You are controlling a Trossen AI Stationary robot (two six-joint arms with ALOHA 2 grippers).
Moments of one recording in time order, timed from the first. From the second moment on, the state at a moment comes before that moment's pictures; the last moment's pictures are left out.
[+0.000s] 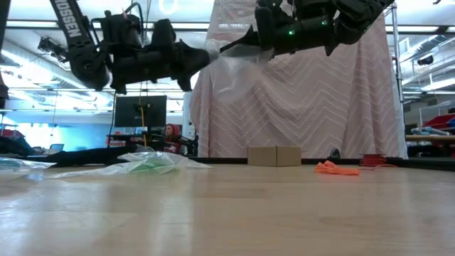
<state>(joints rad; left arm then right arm) 0.37 1.60 0.48 1.39 0.35 -0.19 -0.18 1.55 0.89 0.57 -0.05 -0.18</state>
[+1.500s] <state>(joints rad) 0.49 1.62 0.48 1.23 0.32 -0.38 -0.16 1.50 0.89 -0.21 0.11 0.11</state>
